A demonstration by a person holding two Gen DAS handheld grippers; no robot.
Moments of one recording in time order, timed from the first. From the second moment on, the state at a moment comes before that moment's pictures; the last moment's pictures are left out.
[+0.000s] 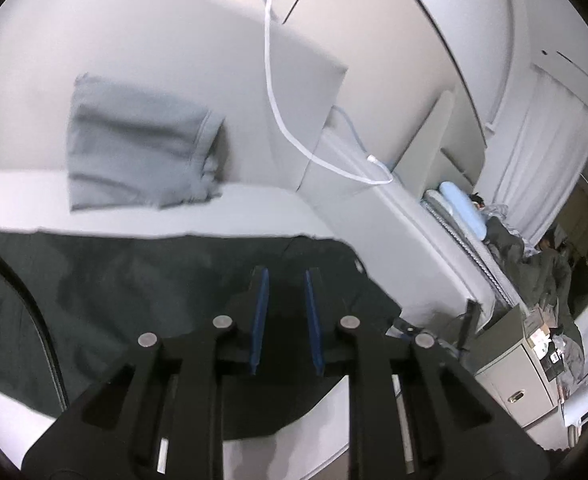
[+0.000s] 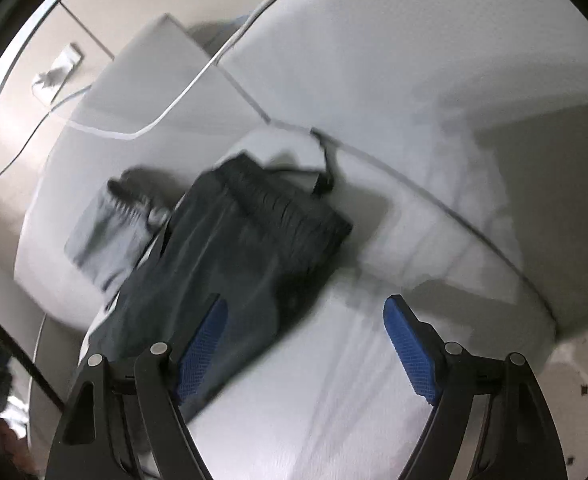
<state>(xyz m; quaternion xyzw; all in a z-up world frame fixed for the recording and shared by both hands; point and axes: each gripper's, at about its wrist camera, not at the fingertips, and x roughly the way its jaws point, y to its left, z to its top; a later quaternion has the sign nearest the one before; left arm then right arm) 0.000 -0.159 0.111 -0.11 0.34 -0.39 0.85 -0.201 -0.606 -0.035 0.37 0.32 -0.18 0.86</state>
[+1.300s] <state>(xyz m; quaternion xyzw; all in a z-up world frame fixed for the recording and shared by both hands) 0.026 -0.185 0.090 0.00 0.39 -0.29 0.87 -0.124 -0.586 0.009 0.32 0.21 -0.07 0.92</state>
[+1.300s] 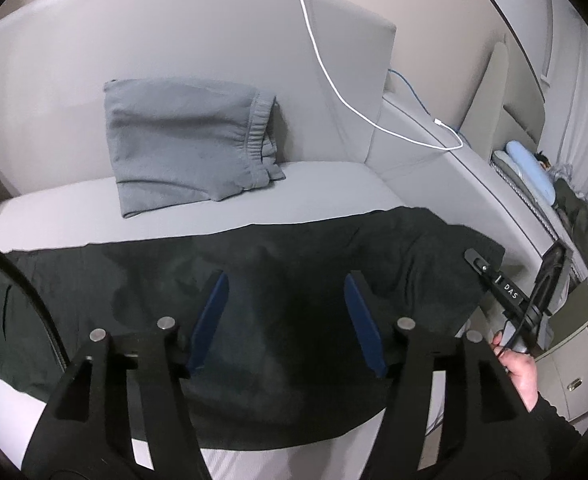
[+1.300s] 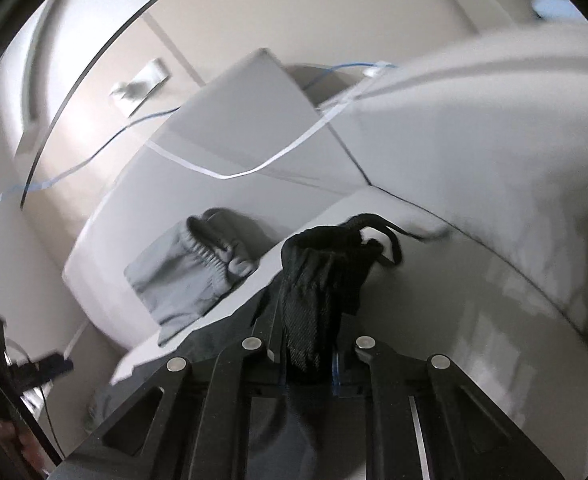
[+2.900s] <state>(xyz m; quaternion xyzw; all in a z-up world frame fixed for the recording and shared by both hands) 0.107 -0.481 0.078 0.25 0.57 -0.29 0.72 -0.120 -0.433 0.048 -0.04 0.23 0.01 0.97</state>
